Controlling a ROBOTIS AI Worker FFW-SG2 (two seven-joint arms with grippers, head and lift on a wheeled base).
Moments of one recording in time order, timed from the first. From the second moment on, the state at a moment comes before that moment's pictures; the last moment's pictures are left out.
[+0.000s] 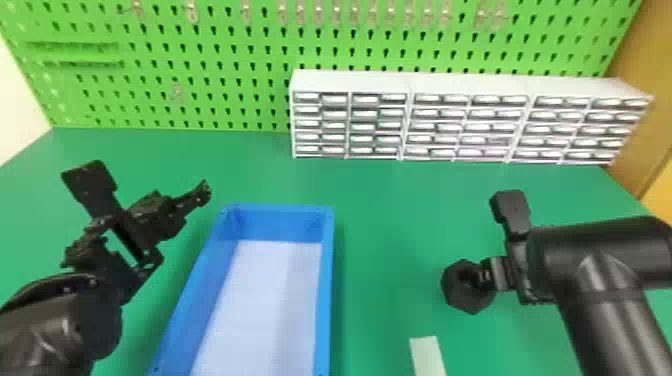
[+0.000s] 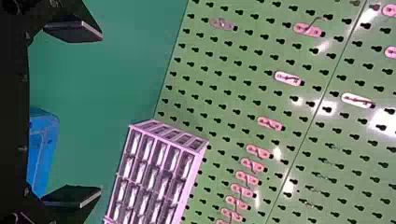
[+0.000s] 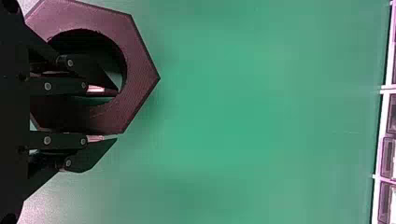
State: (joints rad) left arm -0.14 0.13 0.16 -1.59 0.43 0.38 -0.22; right arm -0.35 -0.12 0.03 -1.58 0.17 1.41 0.28
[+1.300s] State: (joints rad) left arm -0.13 0.13 0.17 -1.59 0.43 0.38 -0.22; right arm -0.39 -0.15 0.07 -1.70 0.30 1.31 0.28
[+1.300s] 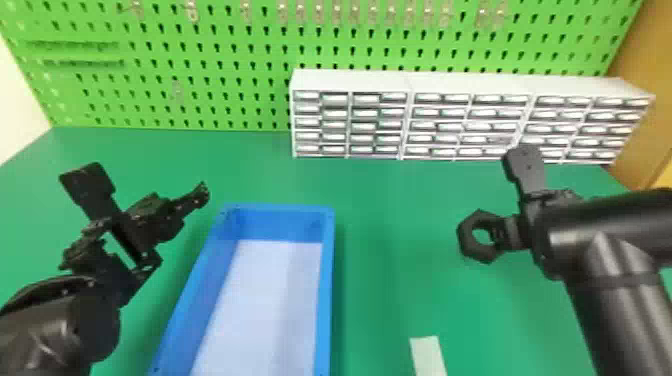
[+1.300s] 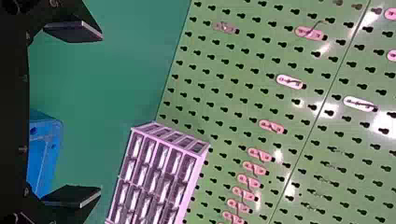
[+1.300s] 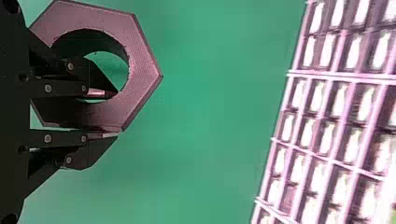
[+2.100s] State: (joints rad) left arm -0.14 0.13 0.17 -1.59 0.43 0.38 -0.22; right arm -0.37 -0.13 0.03 -1.68 0.12 0.83 0.28
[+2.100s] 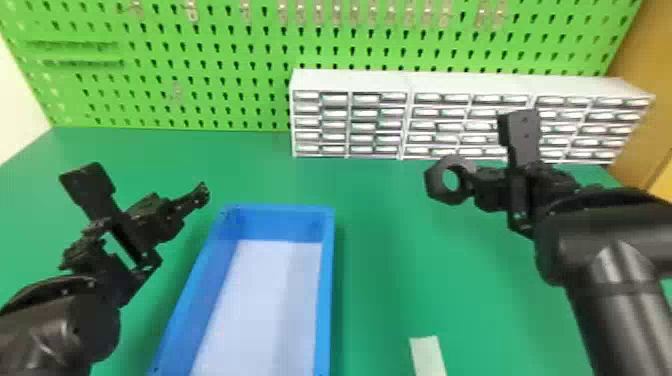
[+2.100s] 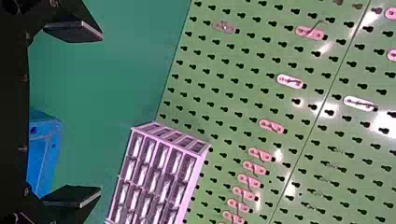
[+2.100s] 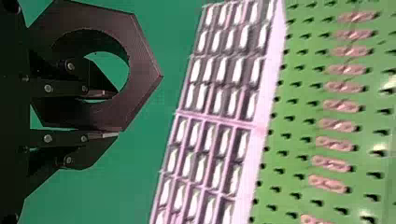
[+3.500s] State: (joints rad) left arm -0.14 0.13 0.17 -1.59 0.42 0.38 -0.22; right arm -0.49 -0.21 0.48 -1.51 -0.31 0.53 0.27
